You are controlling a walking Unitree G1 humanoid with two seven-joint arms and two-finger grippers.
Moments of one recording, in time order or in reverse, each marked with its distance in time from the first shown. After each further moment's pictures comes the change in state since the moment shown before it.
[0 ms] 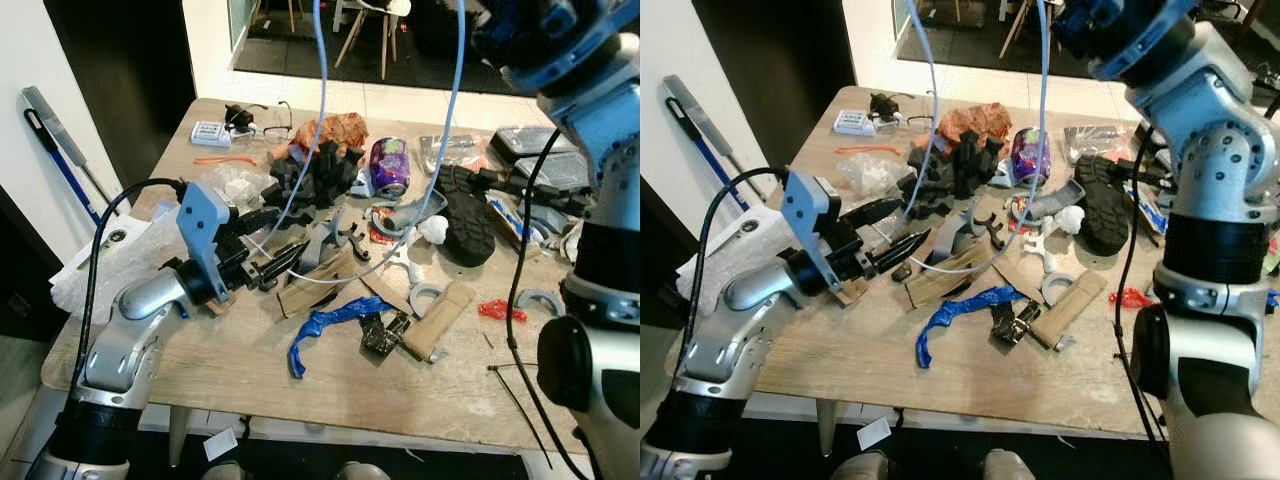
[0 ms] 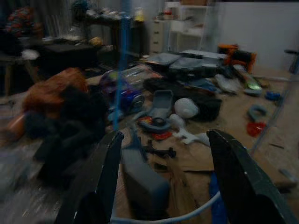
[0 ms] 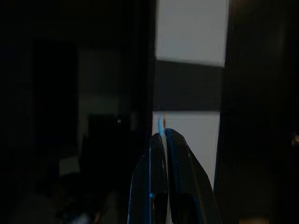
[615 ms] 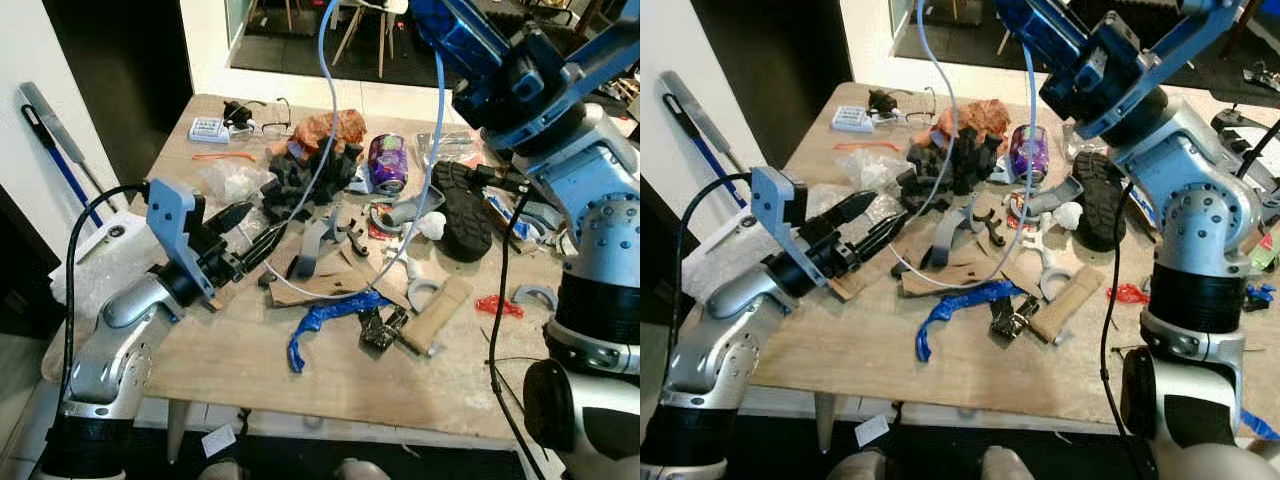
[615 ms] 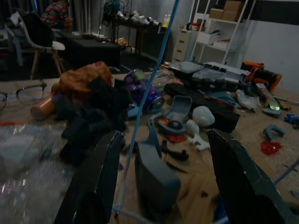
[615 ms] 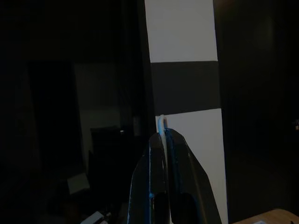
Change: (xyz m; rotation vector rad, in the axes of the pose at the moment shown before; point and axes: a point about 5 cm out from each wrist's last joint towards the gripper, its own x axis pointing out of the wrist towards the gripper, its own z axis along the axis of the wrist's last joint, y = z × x) left arm -0.006 0.004 0.004 -0.071 -0.046 0.116; right arm -0.008 0.008 -0.003 0.085 -0.075 -0.030
